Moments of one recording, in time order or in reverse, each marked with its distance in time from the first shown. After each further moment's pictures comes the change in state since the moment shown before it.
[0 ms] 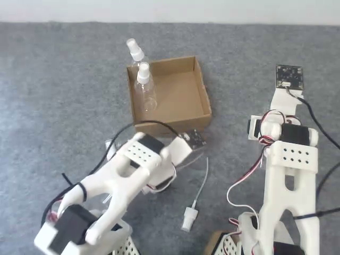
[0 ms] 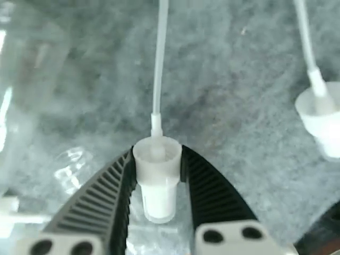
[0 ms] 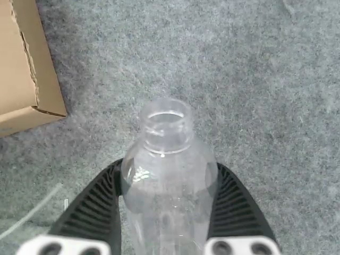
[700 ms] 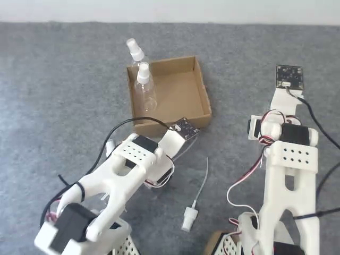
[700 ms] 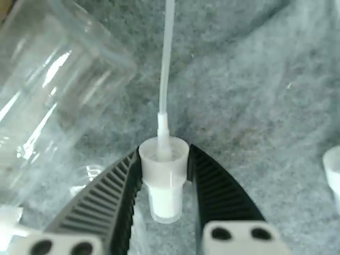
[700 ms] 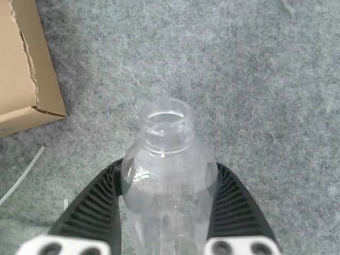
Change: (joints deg) left arm -3.3 0.7 3.9 -11.6 6.2; right arm 0.0 0.0 0.0 0.0 0.0
